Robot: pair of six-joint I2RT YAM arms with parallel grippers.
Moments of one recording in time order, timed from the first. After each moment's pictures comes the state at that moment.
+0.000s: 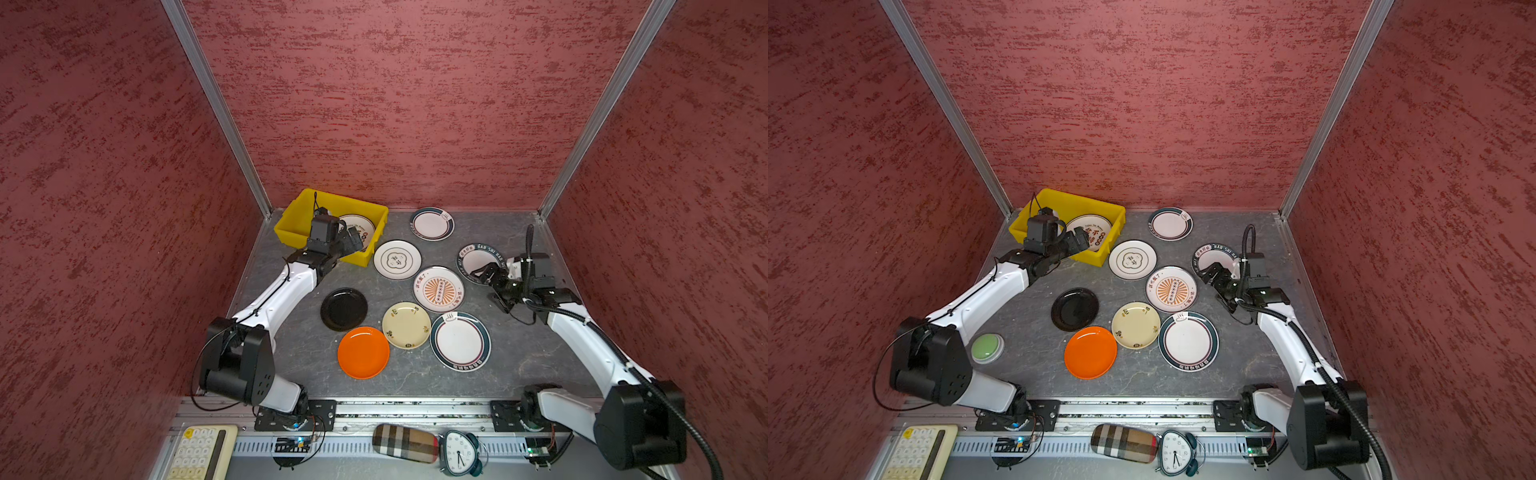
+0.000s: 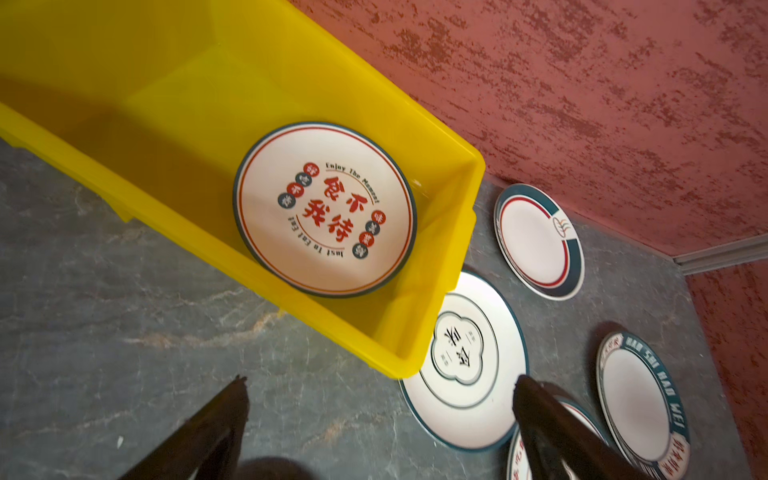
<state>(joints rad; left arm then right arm) -0.27 1.44 1.08 -0.26 -0.07 -0.56 0.07 1.16 0.78 -0.46 -0.44 0.88</state>
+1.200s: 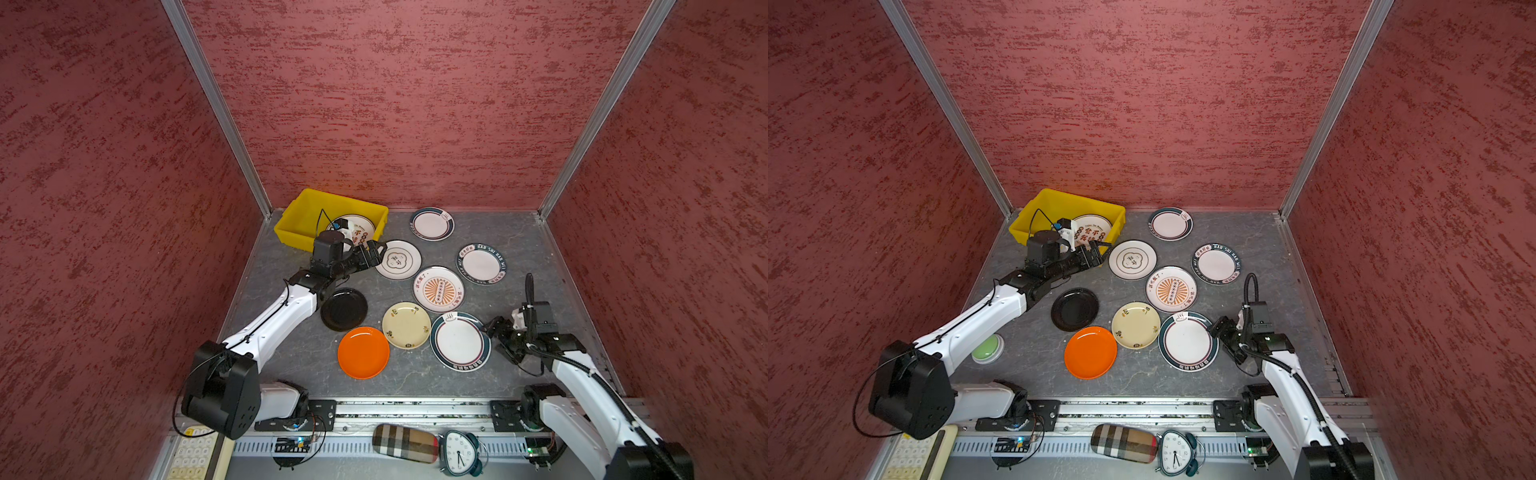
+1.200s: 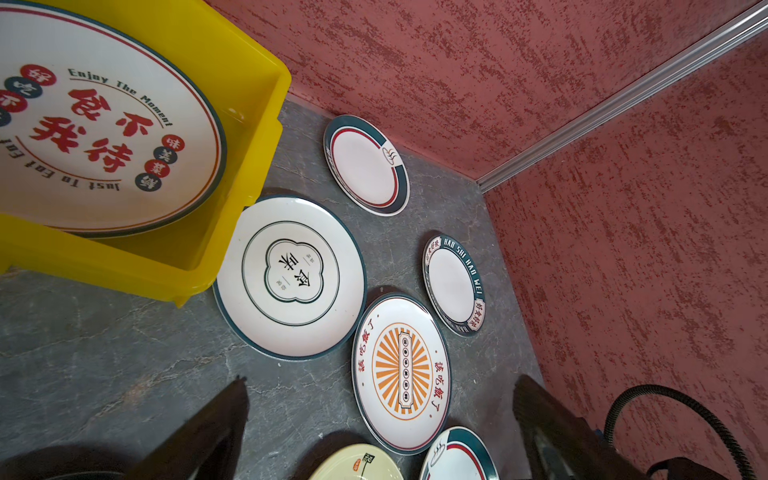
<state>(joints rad) -0.35 1.33 0.93 -0.04 0.29 -0.67 0.06 0.83 0.37 -0.61 -0.42 0.84</state>
